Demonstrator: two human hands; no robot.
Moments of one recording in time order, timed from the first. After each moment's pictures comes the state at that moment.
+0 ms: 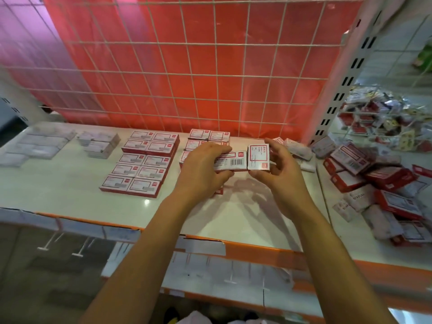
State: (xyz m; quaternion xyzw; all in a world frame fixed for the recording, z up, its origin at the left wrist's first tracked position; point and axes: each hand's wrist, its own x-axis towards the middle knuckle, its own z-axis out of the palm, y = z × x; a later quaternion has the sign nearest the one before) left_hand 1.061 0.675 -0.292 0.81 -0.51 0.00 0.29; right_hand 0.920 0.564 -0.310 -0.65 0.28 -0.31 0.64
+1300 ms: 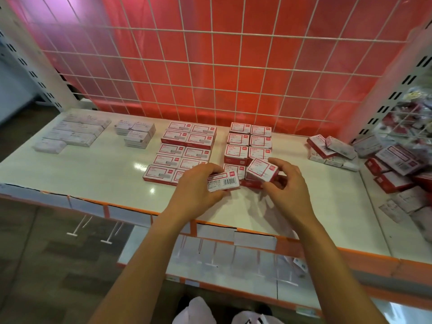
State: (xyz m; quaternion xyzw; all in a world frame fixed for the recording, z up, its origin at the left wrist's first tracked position) left_hand 1.117 0.774 -0.315 0.84 -0.45 -0.13 0.27; right_hand 0.971 0.642 -0.326 -0.73 0.36 -0.26 0.51
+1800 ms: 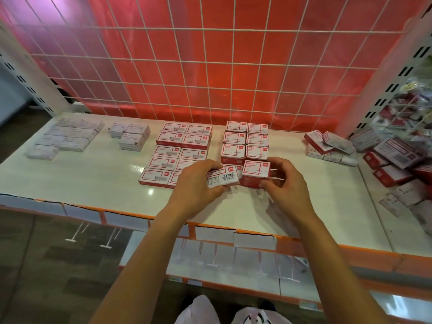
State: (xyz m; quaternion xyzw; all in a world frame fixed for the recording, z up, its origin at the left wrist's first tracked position) left_hand 1.126 0.762 -0.322 0.84 -0.46 -0.12 0.26; right_hand 0.974 0.630 -0.340 -0.74 0.37 -0.25 0.50
